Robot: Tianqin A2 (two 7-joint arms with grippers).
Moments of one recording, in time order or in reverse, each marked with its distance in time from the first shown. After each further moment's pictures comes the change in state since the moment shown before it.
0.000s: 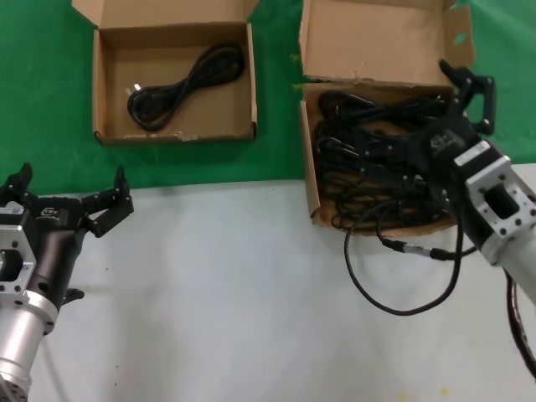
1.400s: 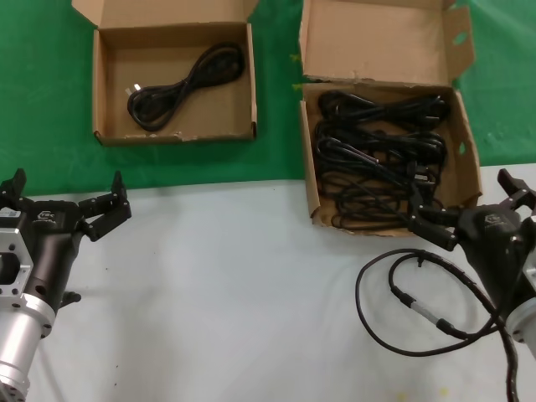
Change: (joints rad) left arm 0.008 -0.001 -0.004 0.001 -0.009 -0.009 0.008; right arm -0.198 -0.023 0.056 -0.097 0.348 0.195 0.075
